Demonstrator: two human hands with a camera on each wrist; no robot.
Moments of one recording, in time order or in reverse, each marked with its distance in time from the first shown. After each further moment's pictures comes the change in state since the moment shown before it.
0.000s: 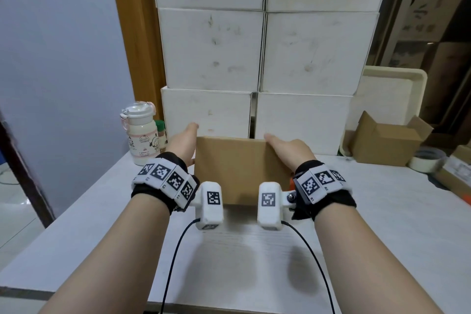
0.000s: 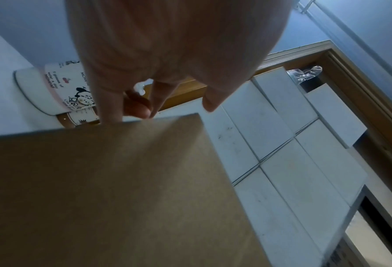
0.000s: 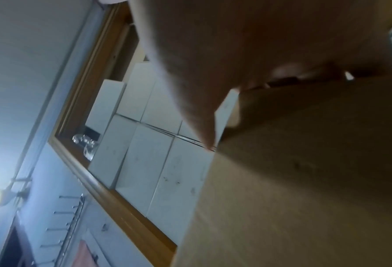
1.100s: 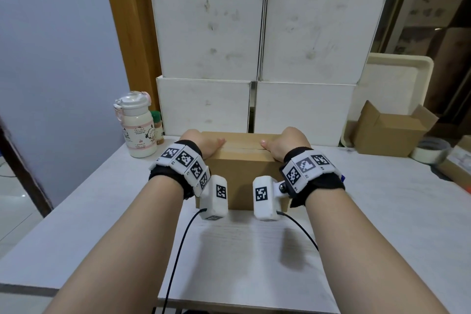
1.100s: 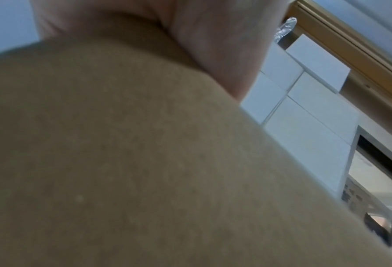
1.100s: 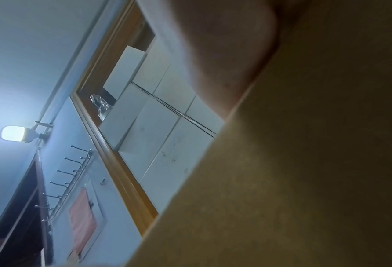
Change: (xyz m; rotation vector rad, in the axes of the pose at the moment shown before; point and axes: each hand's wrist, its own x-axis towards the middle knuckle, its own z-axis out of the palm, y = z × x) left_hand 0.004 -0.003 0.027 0.881 0.032 0.030; right_hand 0.009 -0.005 0.014 -0.361 0.067 -0.077
